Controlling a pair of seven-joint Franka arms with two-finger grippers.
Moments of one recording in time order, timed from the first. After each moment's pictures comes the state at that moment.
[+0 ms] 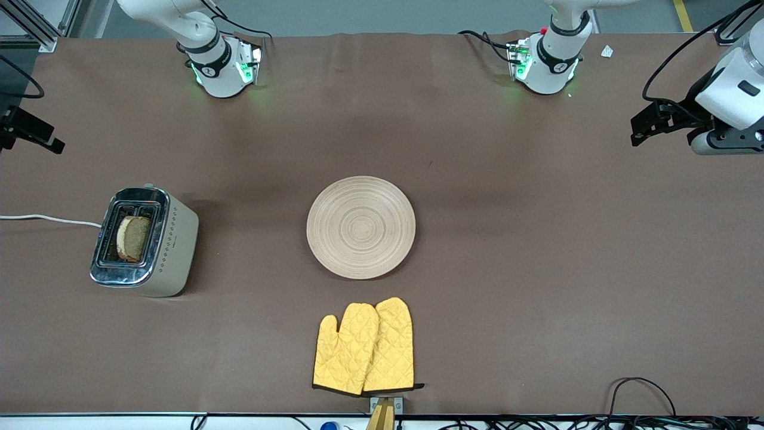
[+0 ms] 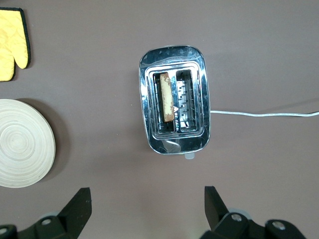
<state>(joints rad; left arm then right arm) 0.00 -0.04 -0.13 -1.57 0.02 1.48 -0.10 0.27 -0.05 -0.38 -1.56 0.04 1.51 0.03</state>
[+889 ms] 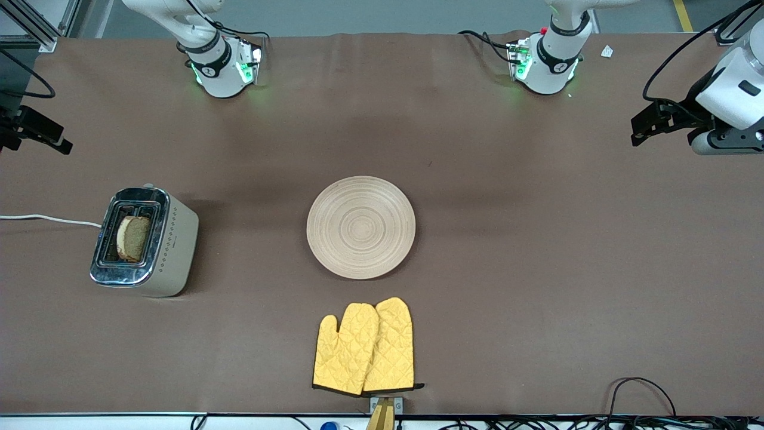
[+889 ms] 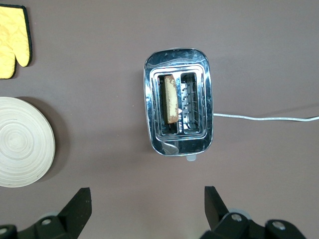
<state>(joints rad) 0.00 -0.04 -0.13 -1.57 0.02 1.48 -0.10 -0.02 -0.05 -0.06 -1.56 0.04 1.51 0.03</state>
